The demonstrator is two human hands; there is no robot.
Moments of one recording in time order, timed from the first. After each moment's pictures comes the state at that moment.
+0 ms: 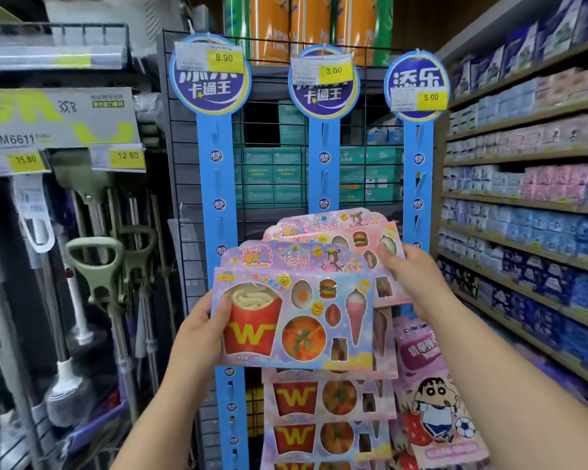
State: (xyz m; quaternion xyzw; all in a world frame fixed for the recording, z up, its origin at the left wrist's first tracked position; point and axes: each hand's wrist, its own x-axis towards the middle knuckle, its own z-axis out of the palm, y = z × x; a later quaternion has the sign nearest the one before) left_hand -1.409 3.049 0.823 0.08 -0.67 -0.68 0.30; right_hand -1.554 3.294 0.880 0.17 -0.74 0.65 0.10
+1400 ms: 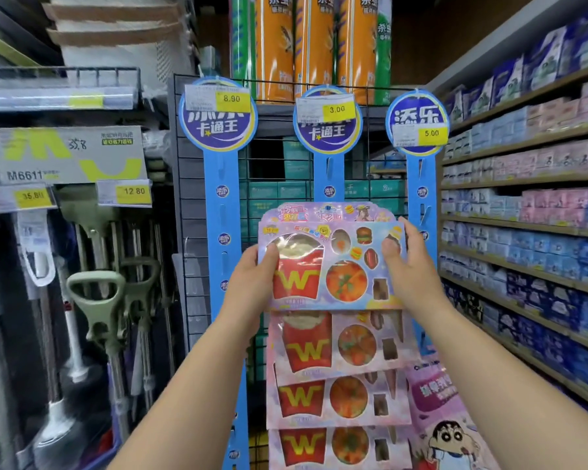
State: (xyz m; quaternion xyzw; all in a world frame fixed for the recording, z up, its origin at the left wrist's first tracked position) left_hand -1.470 3.077 0.925 0.07 -0.72 -0.63 0.30; right_hand -1.556 3.276 0.920 0.23 -0.74 0.59 0.23
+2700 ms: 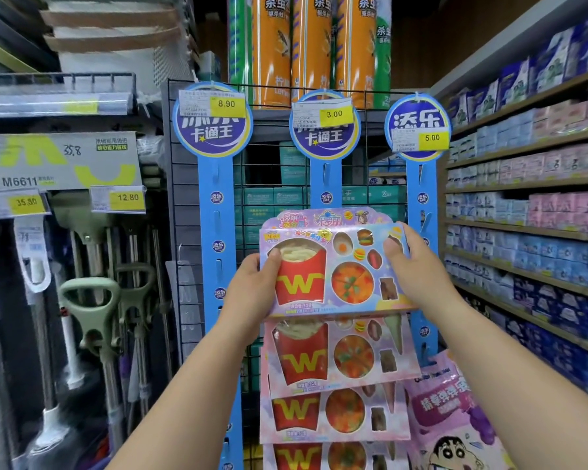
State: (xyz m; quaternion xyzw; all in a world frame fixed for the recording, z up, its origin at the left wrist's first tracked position) left_hand -1.476 3.084 0.929 0.09 -0.74 -0.59 0.30; right_hand -1.559 3.288 0.940 0.22 -0.77 0.56 0.20
